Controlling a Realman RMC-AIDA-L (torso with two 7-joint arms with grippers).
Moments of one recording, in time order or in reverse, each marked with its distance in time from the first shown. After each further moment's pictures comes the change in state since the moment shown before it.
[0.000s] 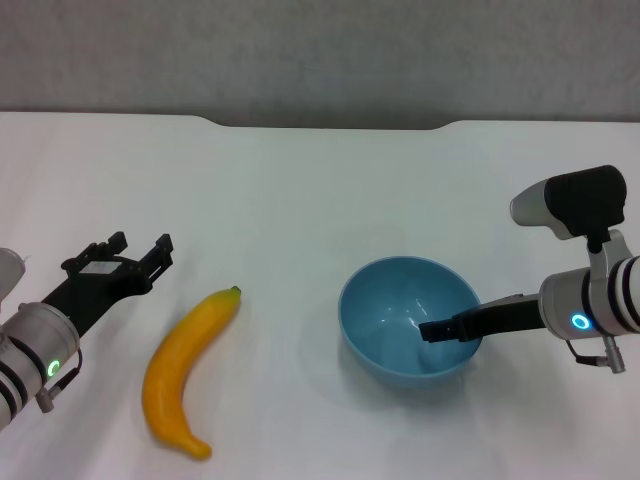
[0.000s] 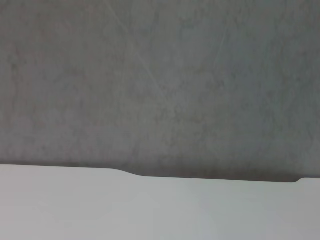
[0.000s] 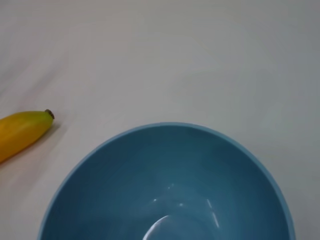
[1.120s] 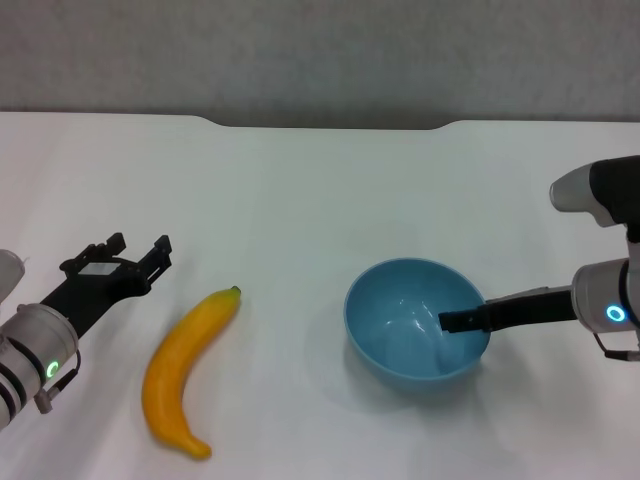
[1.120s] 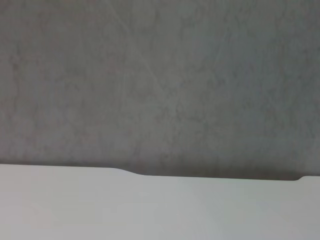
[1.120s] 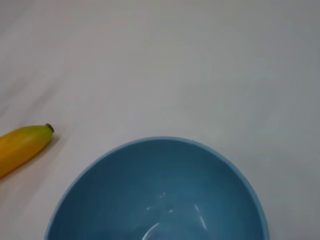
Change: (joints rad) left arm 0.001 0.000 -0.001 0.003 0.000 0.000 0.008; right arm -0.064 -0.003 0.128 -0.113 -0.065 -0.116 0.001
